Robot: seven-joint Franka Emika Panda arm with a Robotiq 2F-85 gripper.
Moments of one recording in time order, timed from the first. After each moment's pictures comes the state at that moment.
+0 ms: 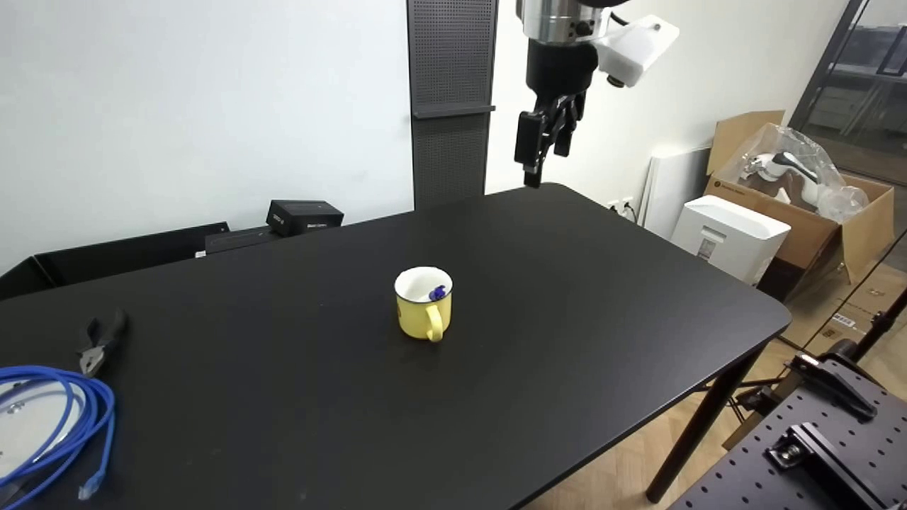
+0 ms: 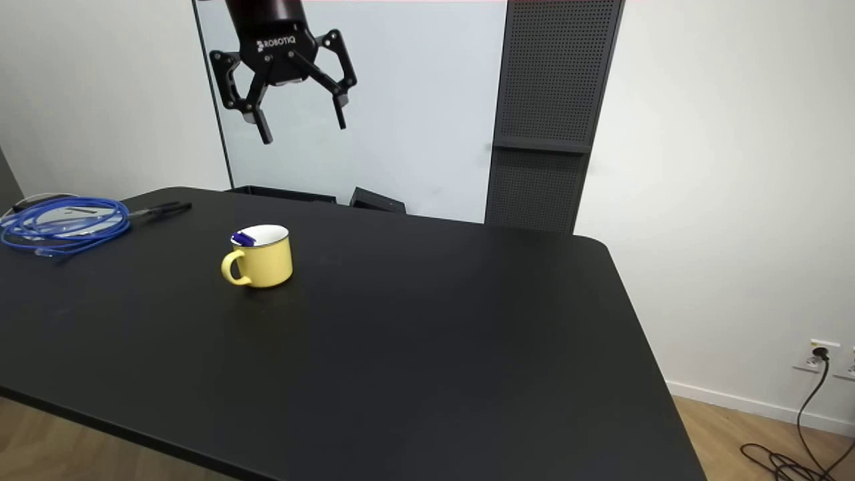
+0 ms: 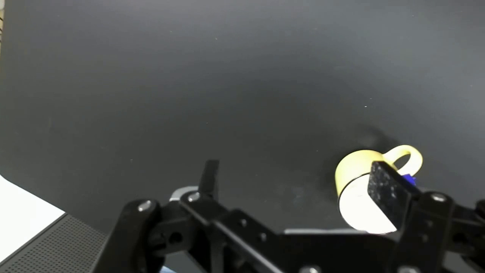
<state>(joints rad) 0.05 -0.20 0.06 -2.41 -0.22 2.30 -0.18</state>
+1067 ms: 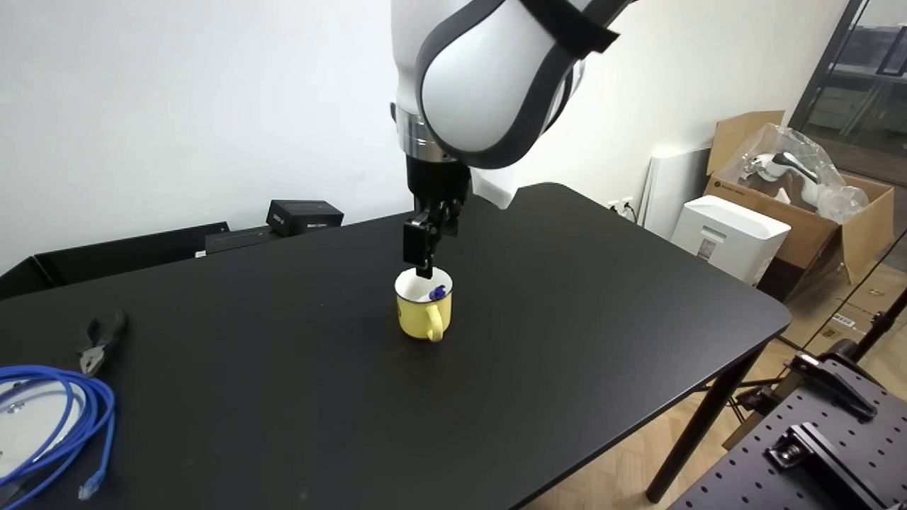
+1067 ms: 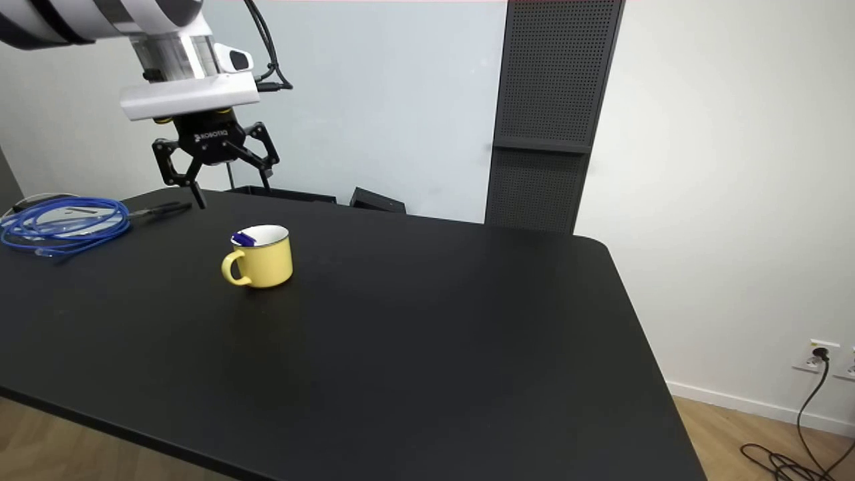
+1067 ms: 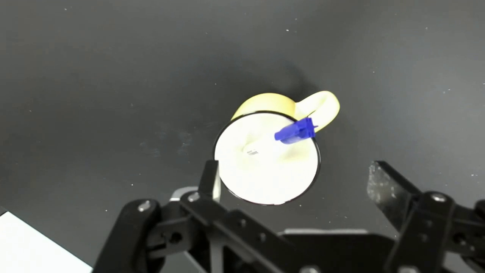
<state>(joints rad) 0.18 0.14 0.16 -2.32 -0.25 2.58 -0.13</state>
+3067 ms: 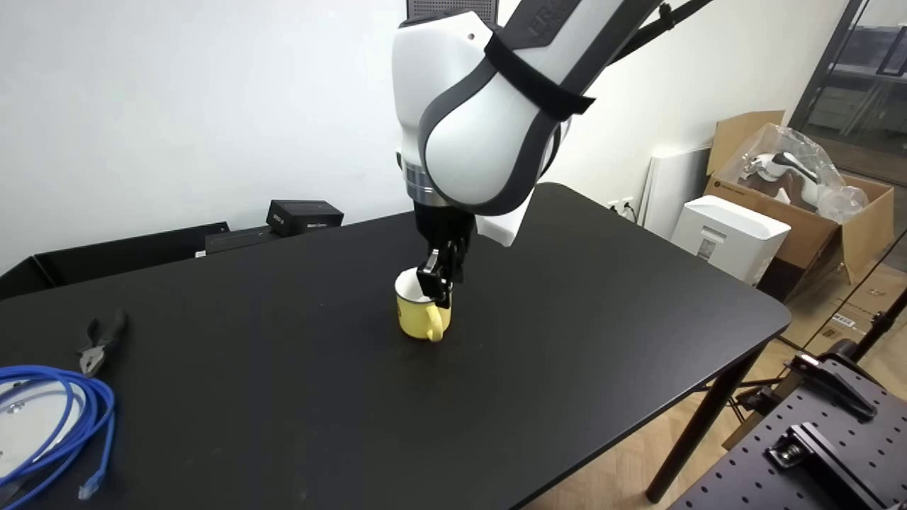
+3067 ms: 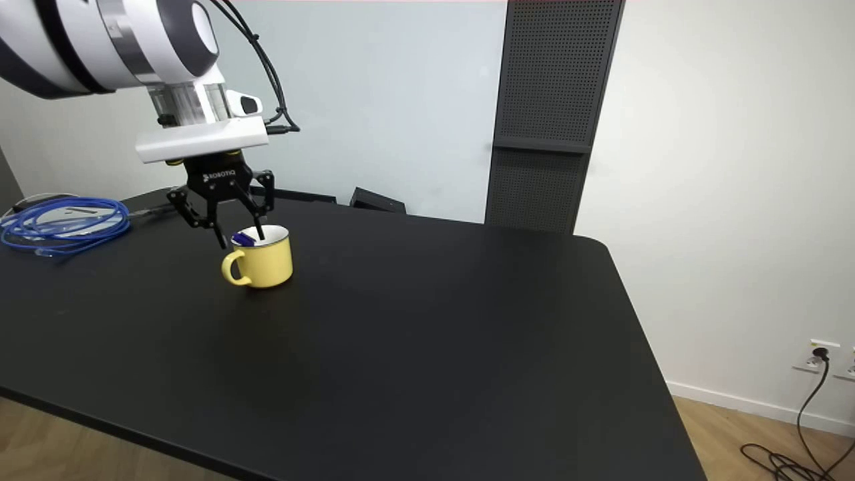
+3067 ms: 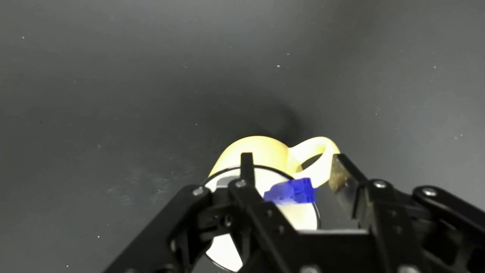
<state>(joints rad) 0.18 0.25 0.15 -2.32 -0.28 2.59 -0.12</state>
